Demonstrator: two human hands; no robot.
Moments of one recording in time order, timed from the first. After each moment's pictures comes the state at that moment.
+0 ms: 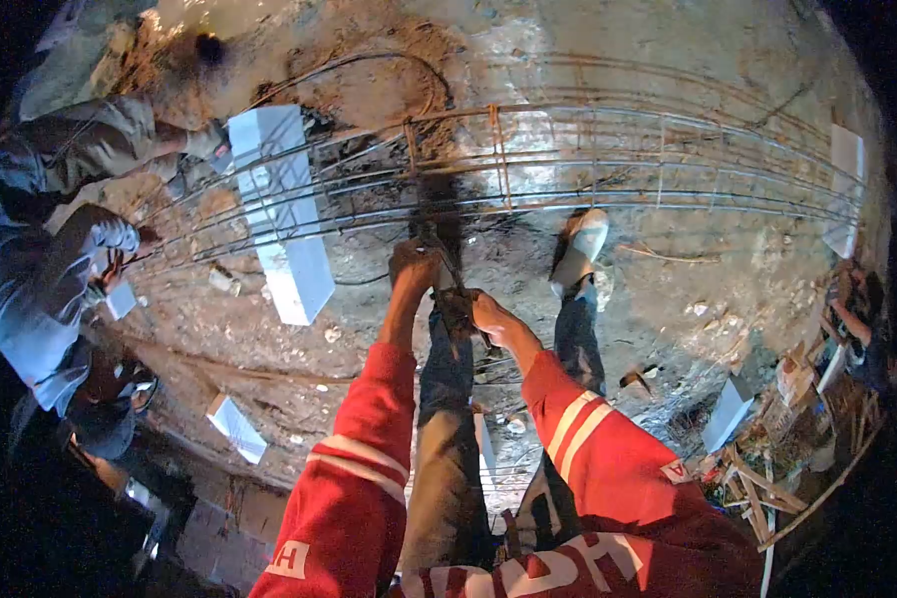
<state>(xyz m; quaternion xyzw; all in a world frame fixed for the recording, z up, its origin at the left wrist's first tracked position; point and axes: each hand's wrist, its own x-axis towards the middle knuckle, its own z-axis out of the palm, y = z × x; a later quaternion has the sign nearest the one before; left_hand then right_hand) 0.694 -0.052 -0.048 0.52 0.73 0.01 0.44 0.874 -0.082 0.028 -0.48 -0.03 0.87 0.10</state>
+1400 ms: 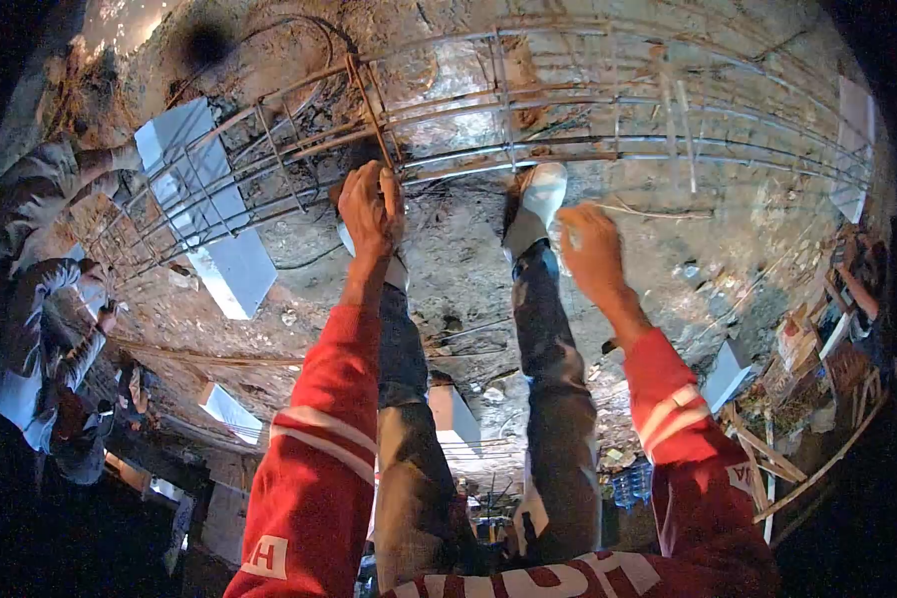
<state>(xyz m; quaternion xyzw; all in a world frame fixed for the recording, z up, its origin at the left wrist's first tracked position) 0.836 0.019 -0.035 0.63 0.70 0.20 0.25 1.144 -0.052 0.000 -0.66 -0.64 0.38 0.10</state>
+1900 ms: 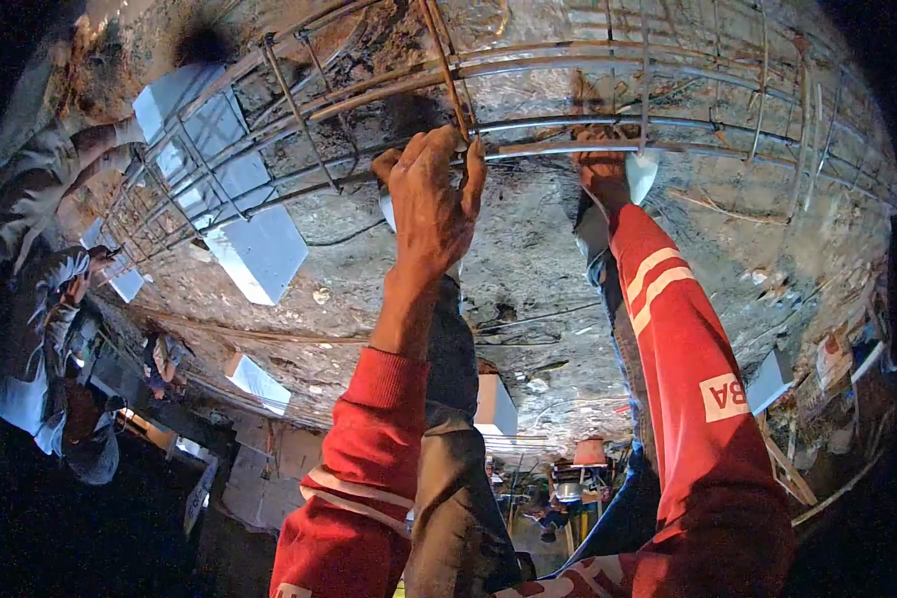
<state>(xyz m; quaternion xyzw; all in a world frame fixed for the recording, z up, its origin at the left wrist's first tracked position) 0.832 0.022 -0.026 0.67 0.67 0.15 0.28 1.067 -0.057 -0.213 -0.63 -0.69 0.34 -0.10</state>
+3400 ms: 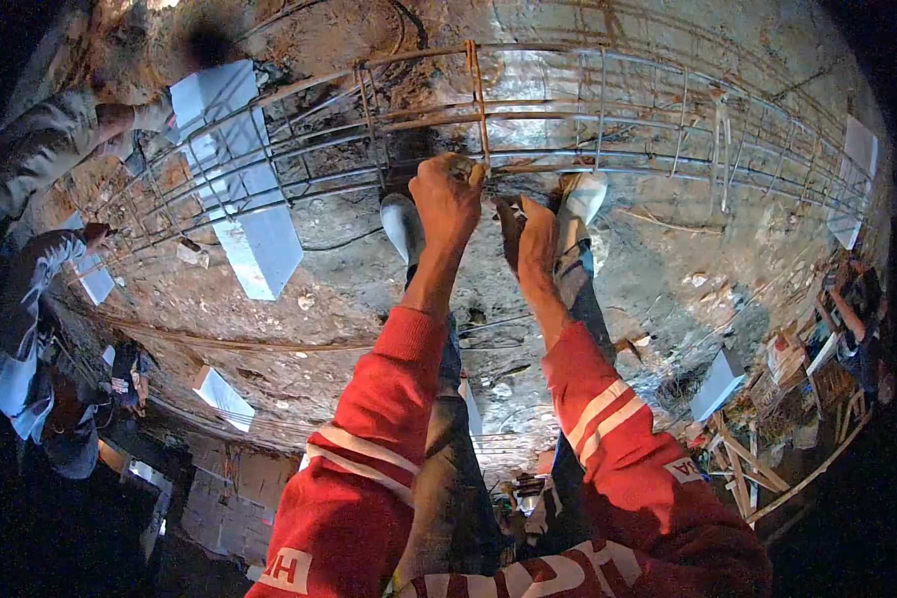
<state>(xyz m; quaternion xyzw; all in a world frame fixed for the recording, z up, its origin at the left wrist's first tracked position) 0.824 0.041 0.018 0.45 0.77 0.15 0.43 0.946 -0.031 -0.004 -0.76 -0.47 0.41 0.19</state>
